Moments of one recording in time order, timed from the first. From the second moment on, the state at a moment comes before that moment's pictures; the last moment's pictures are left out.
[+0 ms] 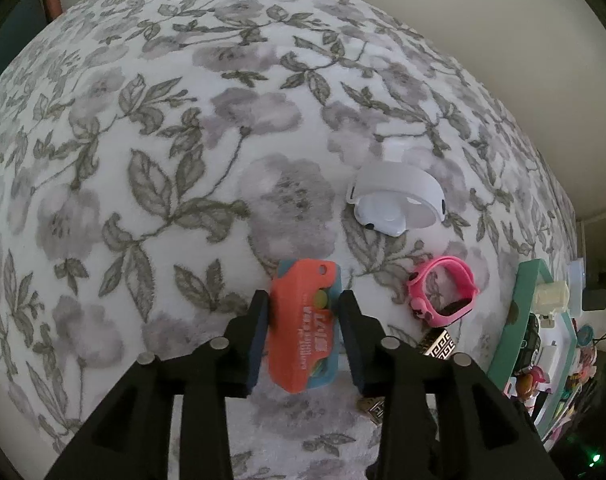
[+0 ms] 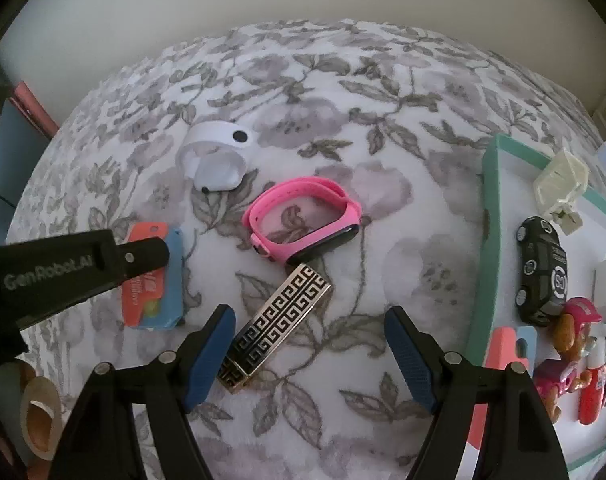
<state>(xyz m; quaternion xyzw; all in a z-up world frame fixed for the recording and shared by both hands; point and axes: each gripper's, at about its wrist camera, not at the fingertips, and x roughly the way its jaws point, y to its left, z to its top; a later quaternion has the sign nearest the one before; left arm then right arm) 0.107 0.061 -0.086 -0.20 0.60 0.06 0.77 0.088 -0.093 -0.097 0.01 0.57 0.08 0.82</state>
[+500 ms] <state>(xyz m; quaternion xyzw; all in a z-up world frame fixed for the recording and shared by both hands) 0.114 0.038 -0.093 -0.15 0.61 0.07 0.78 0.085 -0.114 -0.100 0.02 0.59 0.05 0.81</state>
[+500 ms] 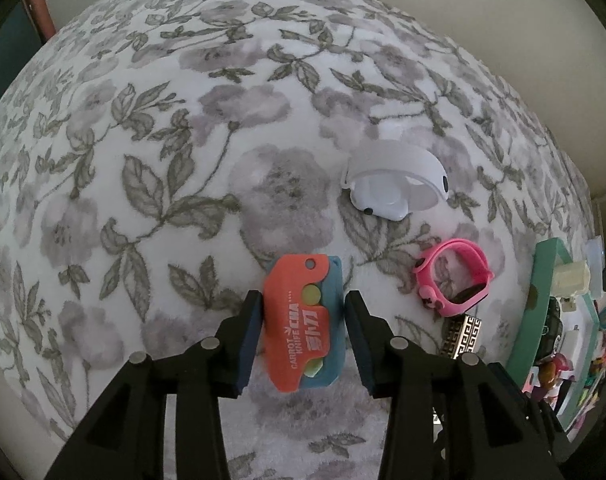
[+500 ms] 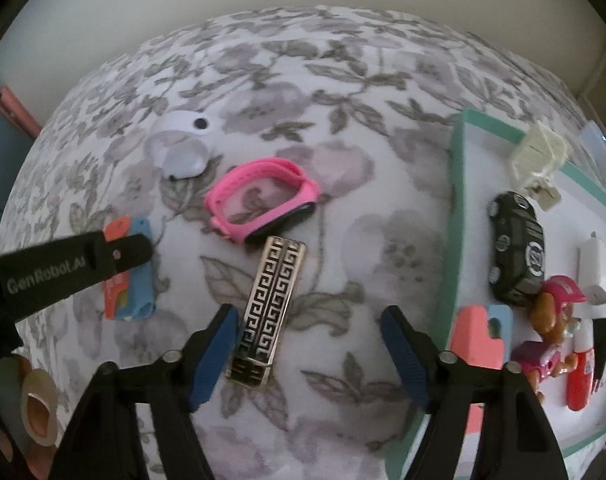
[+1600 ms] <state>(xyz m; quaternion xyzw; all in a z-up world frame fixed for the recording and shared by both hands) 0.112 0.019 -0.097 -0.12 0.61 0.04 0.79 0.079 -0.109 -0.094 0.00 0.58 0.08 0.81</state>
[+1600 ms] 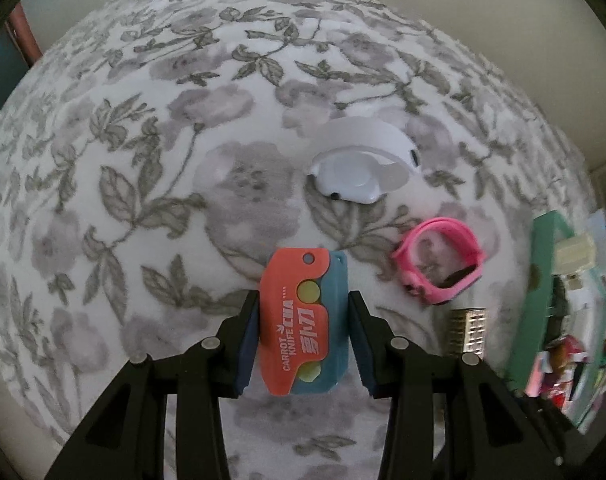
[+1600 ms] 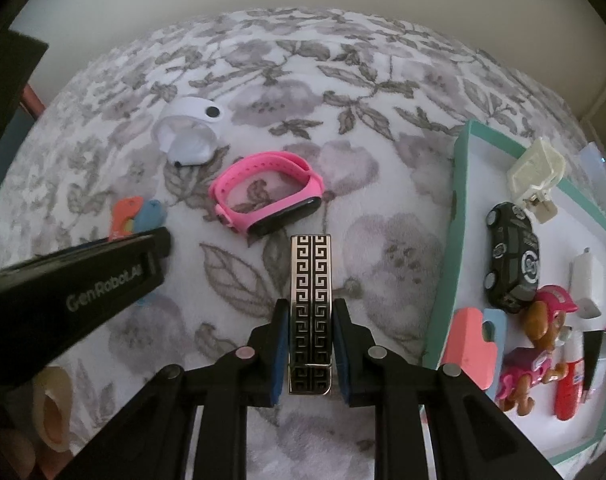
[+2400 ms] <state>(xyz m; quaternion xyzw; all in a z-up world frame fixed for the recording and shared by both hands) 0.087 -0.085 -0.015 -0.05 0.52 -0.07 0.85 0.062 -0.231 -0.034 0.11 0.51 -0.04 0.85</state>
